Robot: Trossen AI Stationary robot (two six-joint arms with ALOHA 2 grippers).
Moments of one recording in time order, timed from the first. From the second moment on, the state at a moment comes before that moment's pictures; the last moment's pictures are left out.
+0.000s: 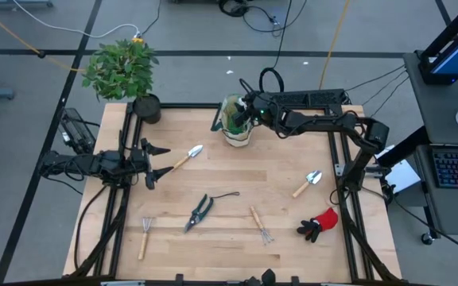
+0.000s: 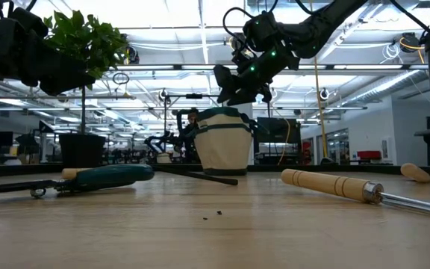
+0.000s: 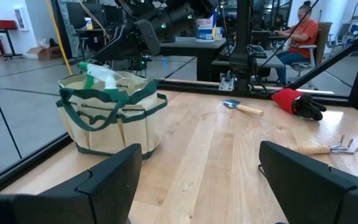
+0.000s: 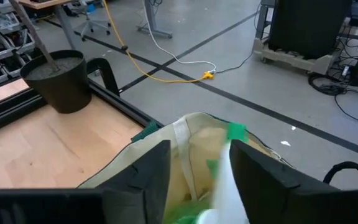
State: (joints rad) left arm -0.13 0.01 0.07 -0.10 -0.37 -0.03; right arm -0.43 1.74 1.13 0.26 0.34 0.24
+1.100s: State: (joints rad) left arm -0.13 0.01 0.07 -0.11 -0.37 0.02; right arm 0.03 1.20 1.13 -0.81 0.07 -0.18
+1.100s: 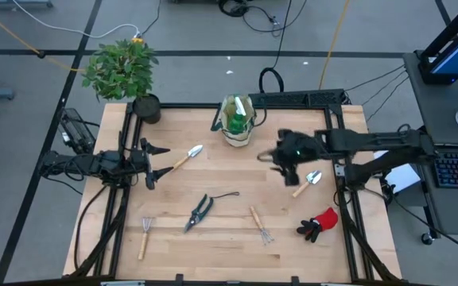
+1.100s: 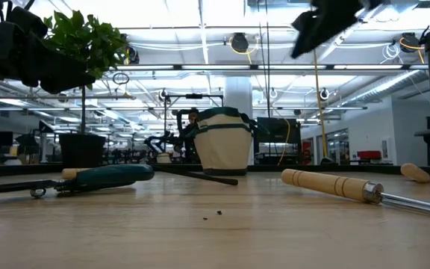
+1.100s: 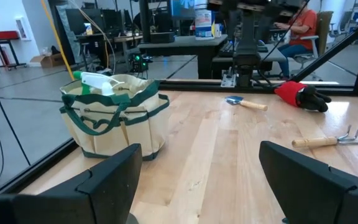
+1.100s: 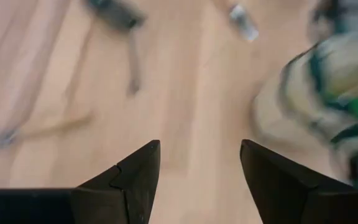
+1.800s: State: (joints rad) left arm -0.13 0.01 0.07 -0.11 -0.37 0.04; right arm 0.47 1.19 1.07 -1.24 -0.15 -0.11
